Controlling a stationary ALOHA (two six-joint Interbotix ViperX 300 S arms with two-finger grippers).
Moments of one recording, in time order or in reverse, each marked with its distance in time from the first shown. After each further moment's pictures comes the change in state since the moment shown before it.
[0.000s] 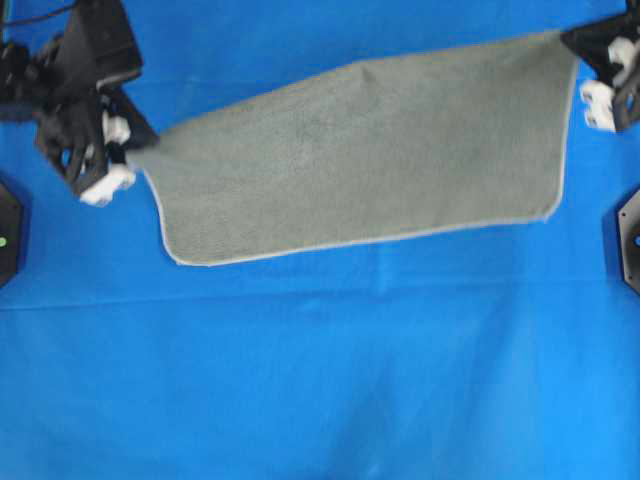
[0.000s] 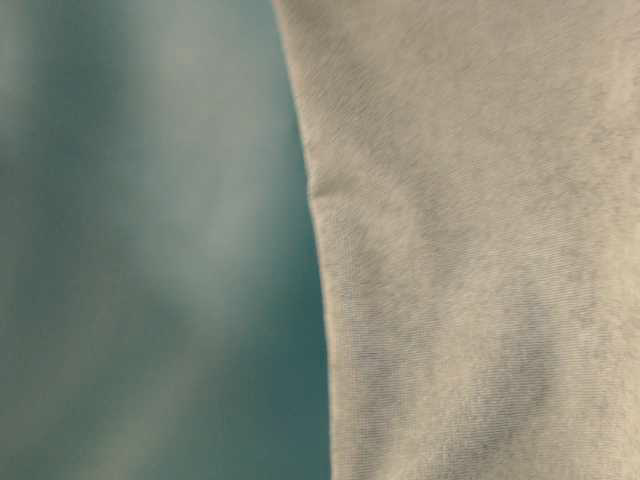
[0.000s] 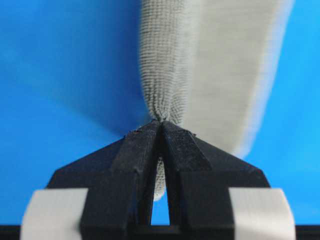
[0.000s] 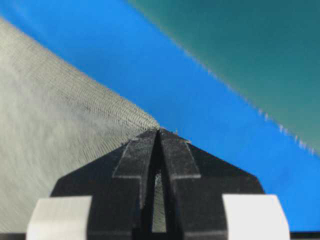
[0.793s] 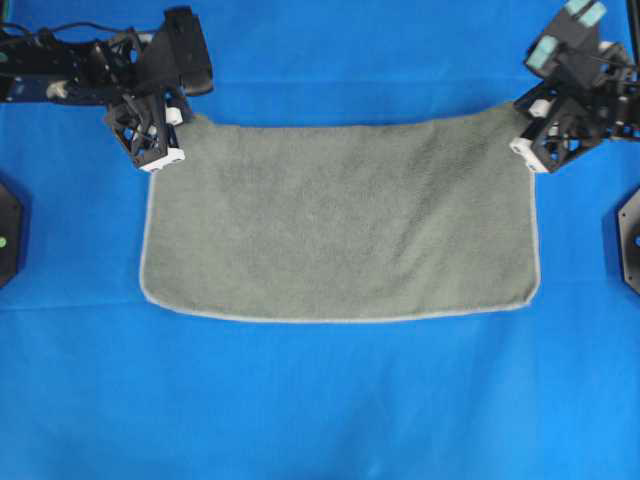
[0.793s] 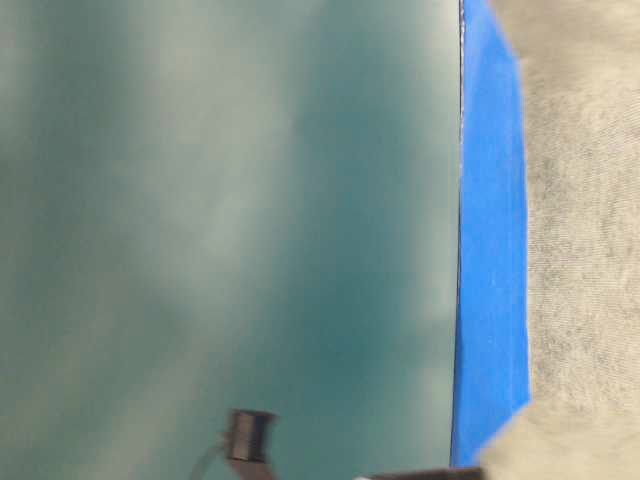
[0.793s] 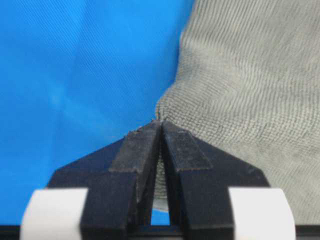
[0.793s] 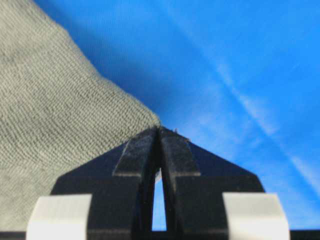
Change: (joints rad) left arm 0.259 0.402 0.038 0.017 -0.314 0.410; right arm 0.032 0.319 0.115 -0.003 -0.048 0.002
